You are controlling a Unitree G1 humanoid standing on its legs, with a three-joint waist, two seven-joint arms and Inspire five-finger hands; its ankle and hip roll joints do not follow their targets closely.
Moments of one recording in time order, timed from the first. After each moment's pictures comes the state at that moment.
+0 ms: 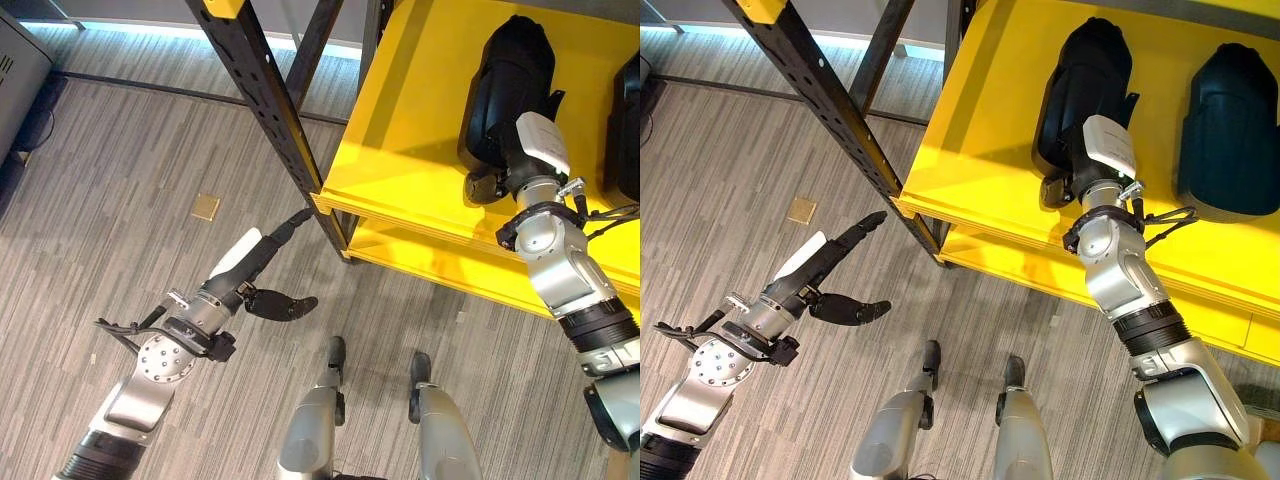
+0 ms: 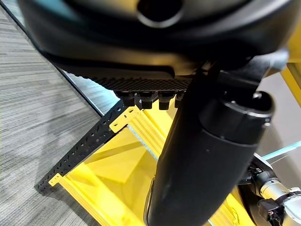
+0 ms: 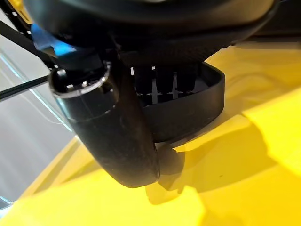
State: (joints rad) left arm -0.07 0.72 -0.12 -0.13 -0.04 -0.23 -0.16; right arm -0.80 -0.74 0.35 0.29 -0.31 0.37 -0.17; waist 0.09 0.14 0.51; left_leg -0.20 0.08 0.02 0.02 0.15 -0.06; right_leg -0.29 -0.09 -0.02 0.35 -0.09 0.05
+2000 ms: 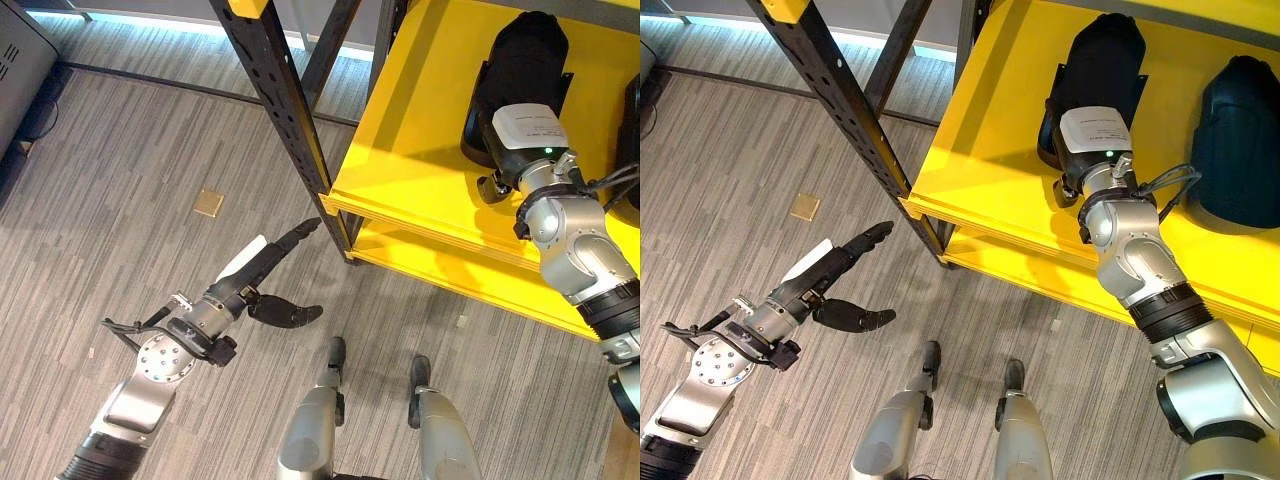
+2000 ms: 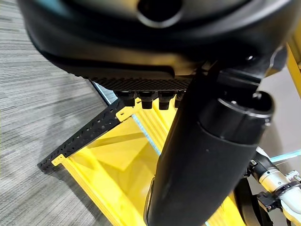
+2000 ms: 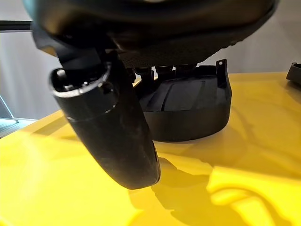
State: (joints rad) left arm -0.07 0.72 -0.12 -0.15 -0.11 -0.19 -0.24; right arm -0.88 -0.84 0.50 0.27 -0.63 0.35 0.05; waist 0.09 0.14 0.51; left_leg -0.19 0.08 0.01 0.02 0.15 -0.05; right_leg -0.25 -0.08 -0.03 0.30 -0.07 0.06
